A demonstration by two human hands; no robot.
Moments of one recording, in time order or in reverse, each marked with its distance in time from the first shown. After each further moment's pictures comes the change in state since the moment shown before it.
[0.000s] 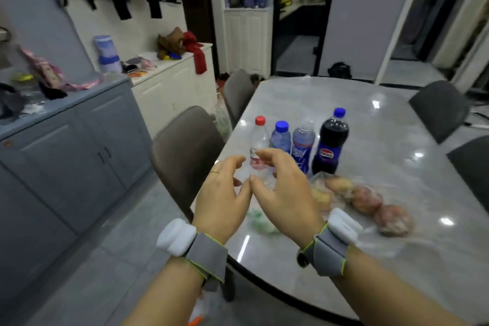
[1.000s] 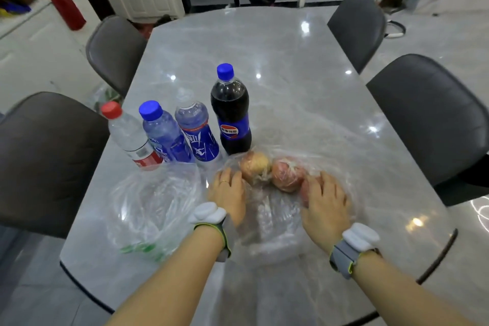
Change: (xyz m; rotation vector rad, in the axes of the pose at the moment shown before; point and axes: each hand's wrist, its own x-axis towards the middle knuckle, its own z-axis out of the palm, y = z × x) left_hand 0.082 -0.032 0.324 0.543 -0.631 0.127; right_hand -0.043 0.323 -0.114 -0.785 -0.048 0.677
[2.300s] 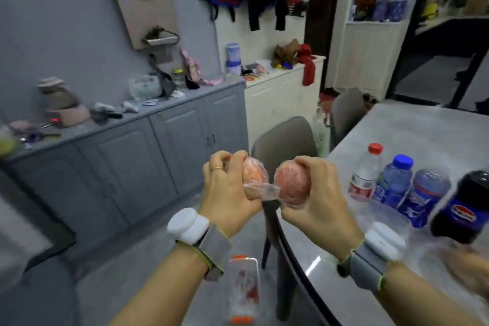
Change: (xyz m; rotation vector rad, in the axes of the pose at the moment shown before) left_hand -0.347 -0.190 -0.218 -0.188 0.788 -0.566; right_hand -0.193 -0.345 -0.110 0.724 -0.048 -1.114
